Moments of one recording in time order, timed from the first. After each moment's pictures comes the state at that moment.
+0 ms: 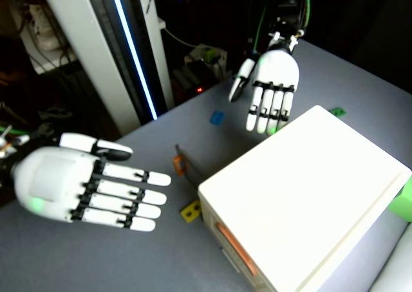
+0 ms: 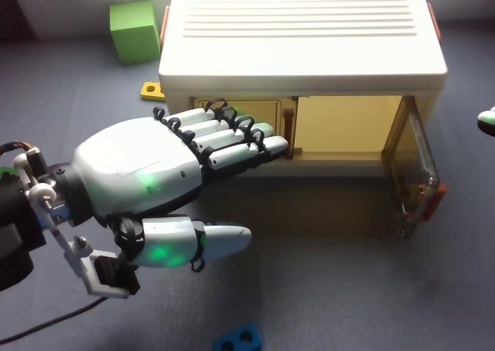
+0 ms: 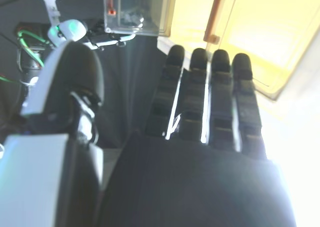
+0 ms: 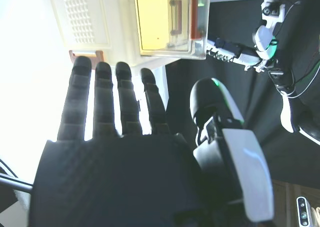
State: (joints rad) left arm 0.69 -1.00 1.04 0.29 -0.78 0.76; right arm -1.25 -0.79 1.09 0.00 1.27 -0.42
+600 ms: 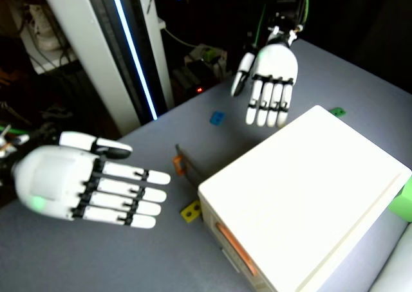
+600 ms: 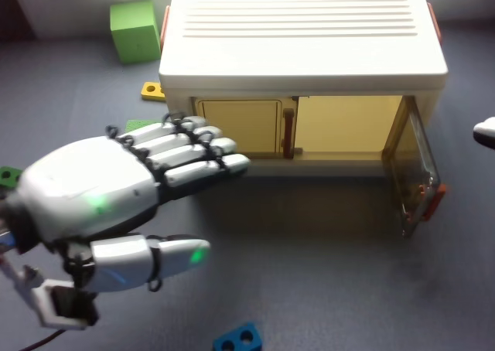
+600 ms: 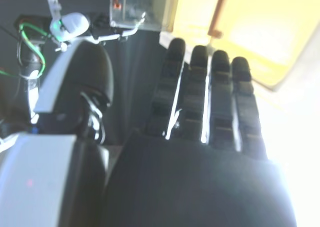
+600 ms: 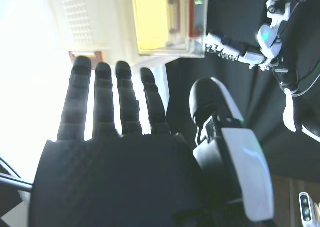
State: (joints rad) left arm 0.83 -0.88 0.94 0.21 -0.88 0.76; right arm -1.26 -0.79 1.09 -0.05 1.28 -0.39
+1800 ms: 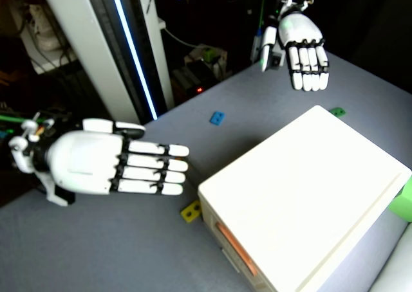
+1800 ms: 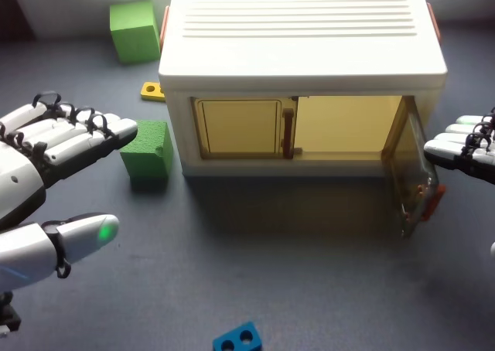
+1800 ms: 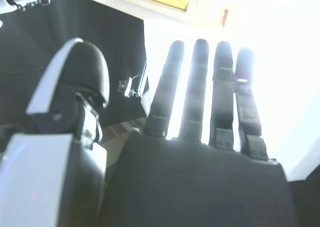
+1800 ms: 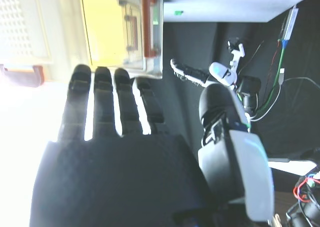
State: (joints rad) left arm 1.11 -0.72 0.82 -0.13 -1.20 0.89; right arm -1.09 -0.79 1.06 -0.26 1.12 -0.47
